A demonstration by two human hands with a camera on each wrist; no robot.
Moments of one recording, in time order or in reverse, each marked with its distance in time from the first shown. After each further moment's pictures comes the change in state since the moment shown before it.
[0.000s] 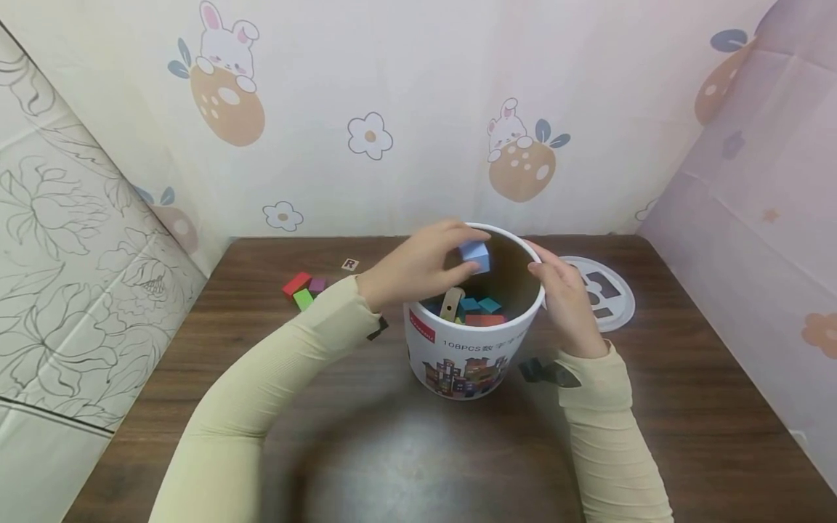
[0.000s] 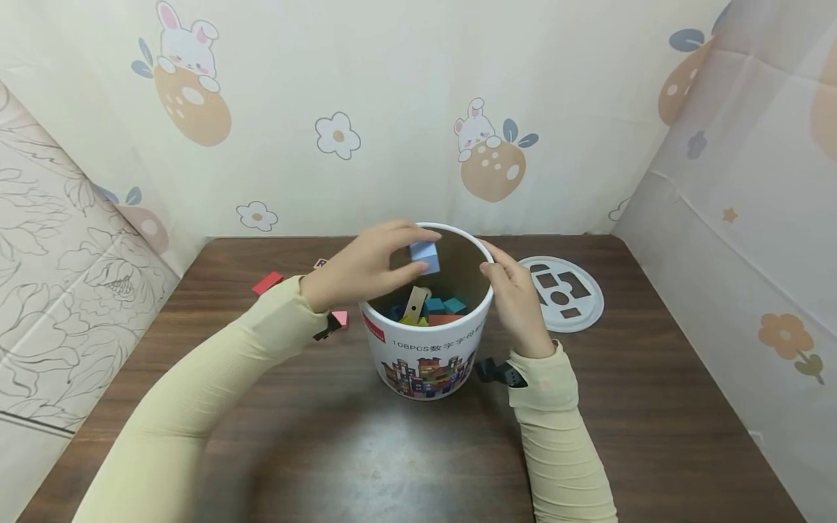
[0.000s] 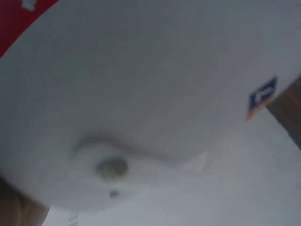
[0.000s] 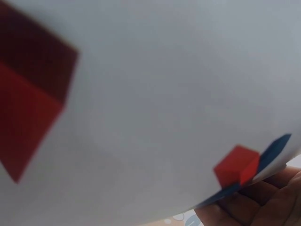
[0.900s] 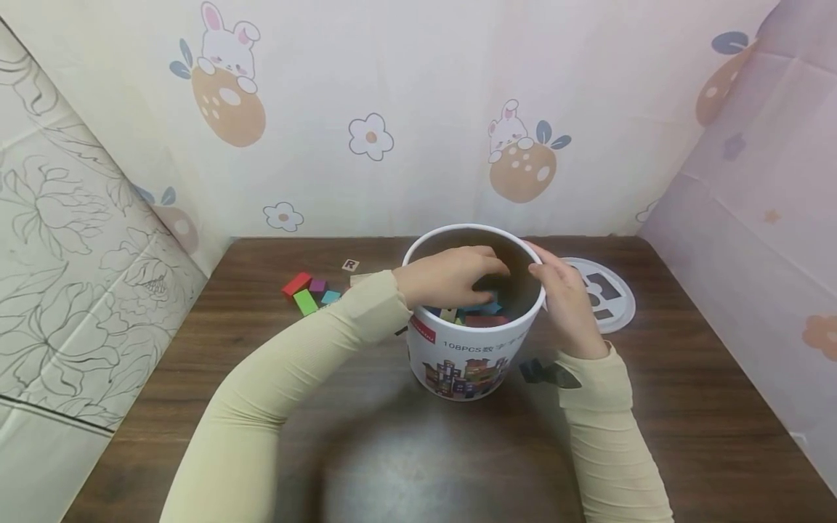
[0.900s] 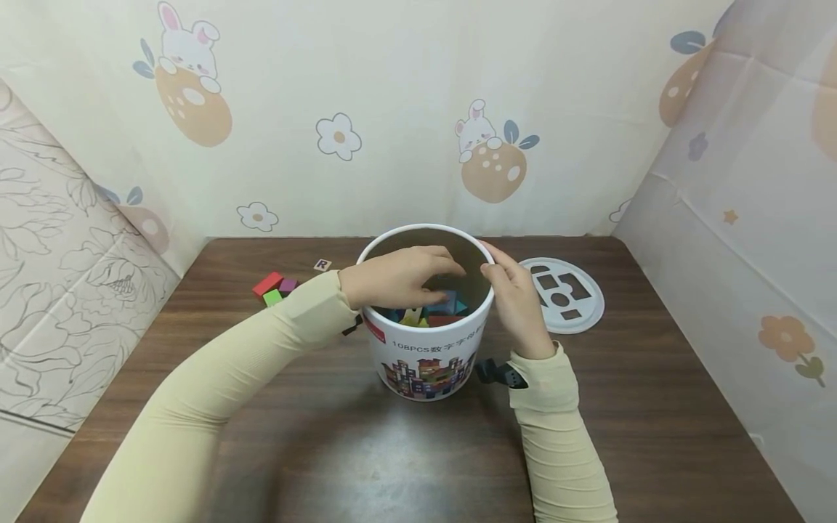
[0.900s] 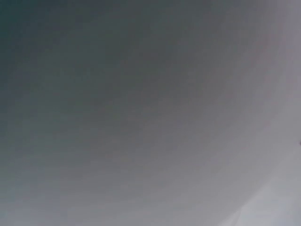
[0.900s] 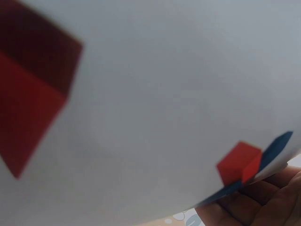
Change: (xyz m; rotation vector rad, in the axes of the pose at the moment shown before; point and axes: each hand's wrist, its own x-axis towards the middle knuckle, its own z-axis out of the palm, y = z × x) left_hand 0.033 0.008 0.022 0.209 -0.364 0.010; right_hand 0.002 -0.003 -0.001 -0.018 0.008 -0.039
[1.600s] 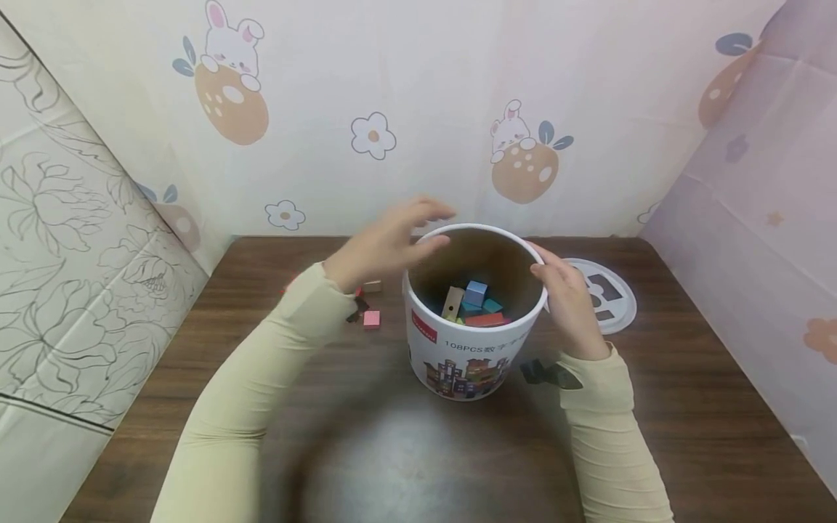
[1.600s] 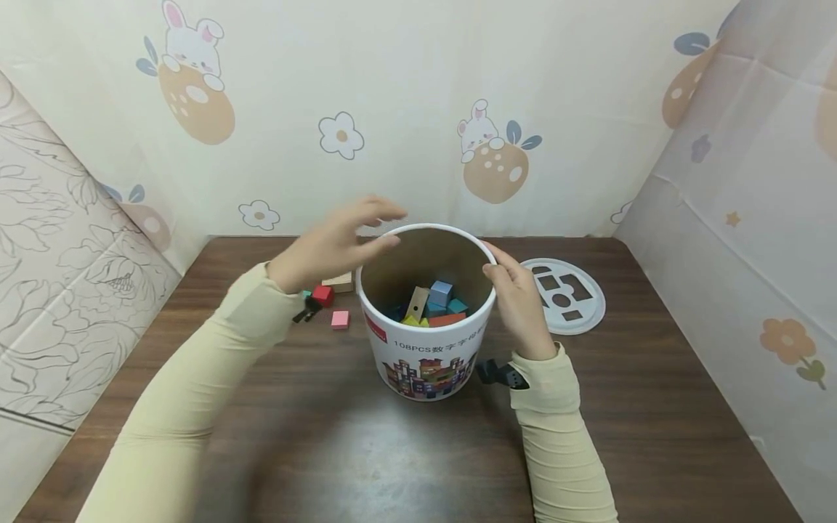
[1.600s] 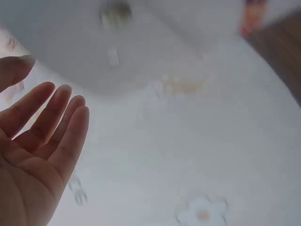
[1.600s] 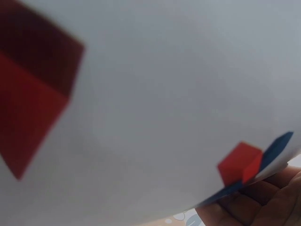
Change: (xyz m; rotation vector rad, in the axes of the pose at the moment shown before) left_hand -0.060 -0.035 -0.031 -0.236 0.422 -0.090; right_hand -0.002 0.001 0.000 0.013 0.011 0.025
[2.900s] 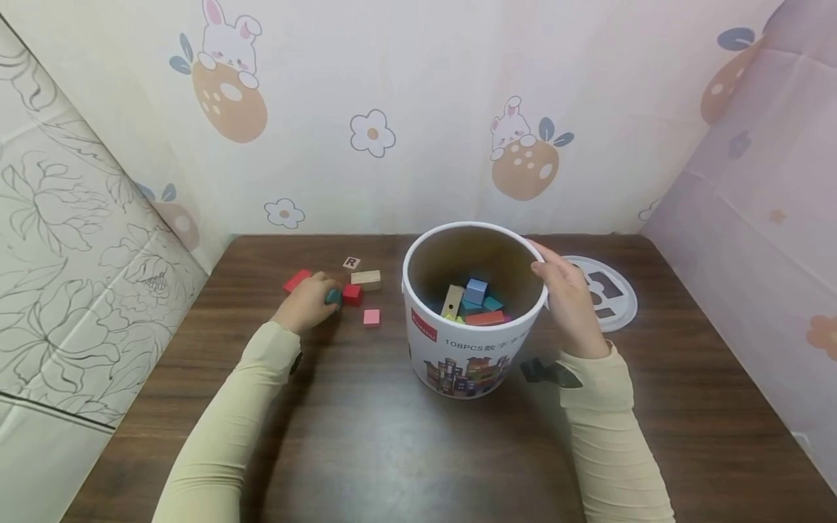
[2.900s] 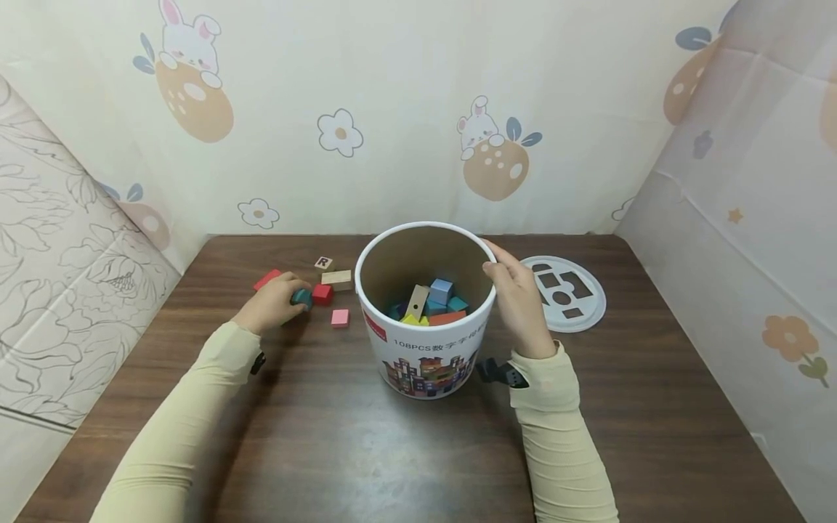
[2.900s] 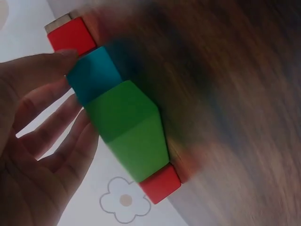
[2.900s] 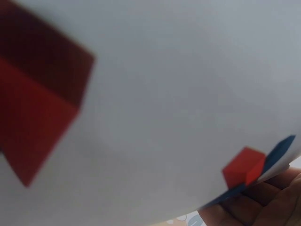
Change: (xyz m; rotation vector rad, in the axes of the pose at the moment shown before) left_hand -0.121 -0.185 0.053 0.324 -0.091 -0.462; right_hand 0.000 0.001 0.002 0.028 -0.006 -0.009
